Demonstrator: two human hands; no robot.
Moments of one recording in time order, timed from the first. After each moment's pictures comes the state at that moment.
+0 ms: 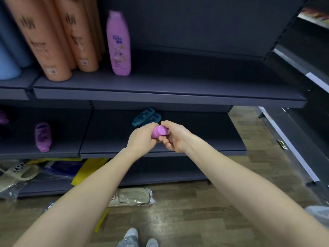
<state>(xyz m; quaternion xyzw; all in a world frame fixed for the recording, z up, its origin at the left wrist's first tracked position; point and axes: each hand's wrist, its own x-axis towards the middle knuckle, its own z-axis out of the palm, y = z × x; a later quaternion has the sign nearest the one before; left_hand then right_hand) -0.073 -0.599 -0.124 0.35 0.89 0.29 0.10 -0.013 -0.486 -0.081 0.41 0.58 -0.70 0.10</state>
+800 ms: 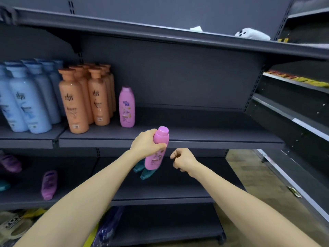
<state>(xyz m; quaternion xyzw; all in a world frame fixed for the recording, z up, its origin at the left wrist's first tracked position) -0.093 -0.581 -0.006 0.34 0.87 0.36 0.04 0.004 -0.454 -0.034 0.30 0.83 -0.48 -0.02</state>
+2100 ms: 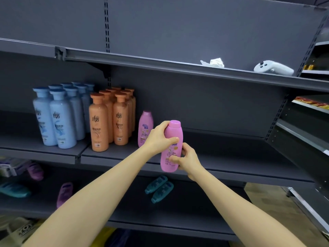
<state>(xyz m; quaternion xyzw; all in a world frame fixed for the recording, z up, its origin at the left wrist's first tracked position) -0.124 -0.585 0.067 0.35 0.79 0.51 -0.01 -0.056 -0.465 0.016 0.14 0.78 -0.60 -0.15</state>
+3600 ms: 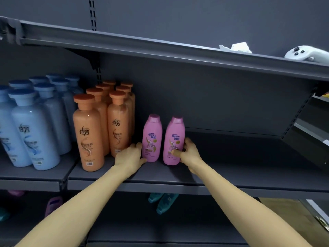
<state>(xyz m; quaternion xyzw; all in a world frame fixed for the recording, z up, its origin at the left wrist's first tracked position) -0.264 -0.623 -0.010 0.27 0.96 0.09 -0.05 -0.183 -0.446 -0.001 0.21 0.77 -0.58 -0.16</state>
